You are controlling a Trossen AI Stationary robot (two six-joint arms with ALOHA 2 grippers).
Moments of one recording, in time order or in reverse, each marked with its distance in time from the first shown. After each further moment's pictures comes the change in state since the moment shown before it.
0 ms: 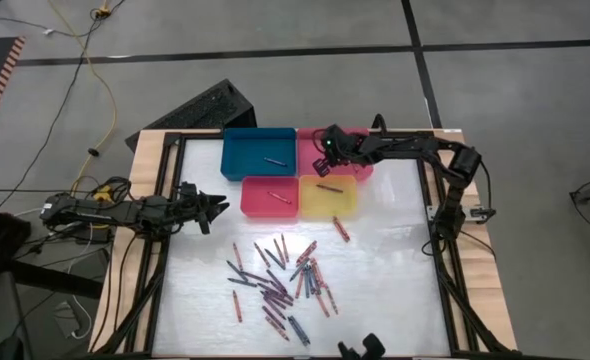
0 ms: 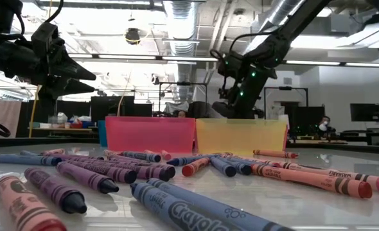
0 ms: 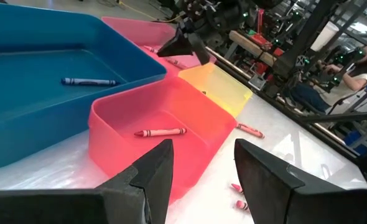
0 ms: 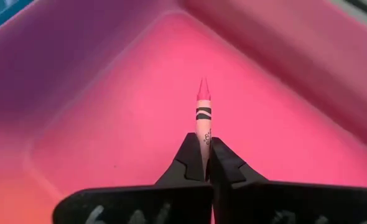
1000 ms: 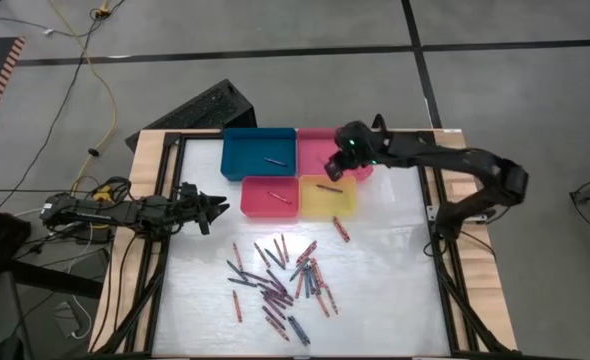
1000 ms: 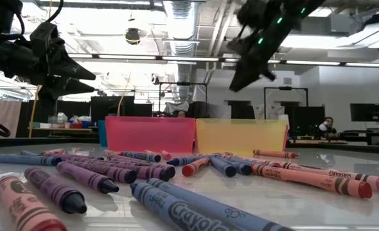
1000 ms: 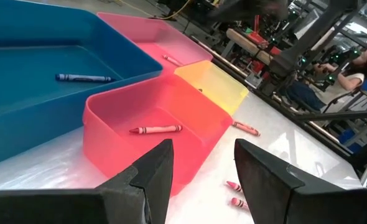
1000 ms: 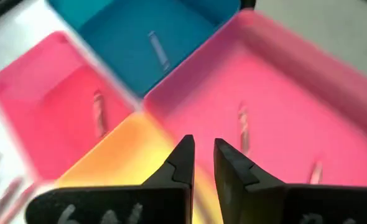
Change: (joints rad) left arm 0.000 0.000 0.000 0.000 0.018 -0.014; right arm 0.130 -0.419 0.000 -0.295 -0.110 0.108
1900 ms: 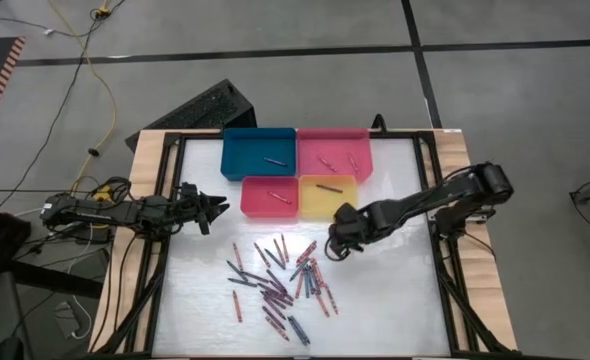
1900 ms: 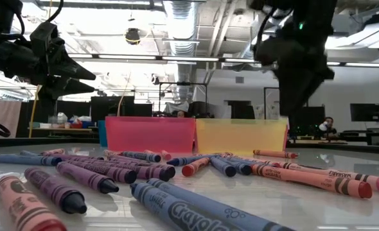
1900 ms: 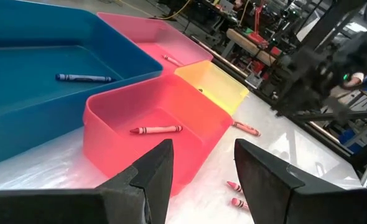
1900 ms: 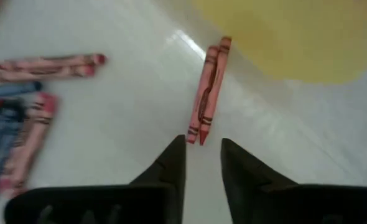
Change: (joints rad) left arm 0.000 0.000 0.000 0.000 -0.001 0.000; right arm 0.654 0.202 0.000 -0.405 0.202 0.652
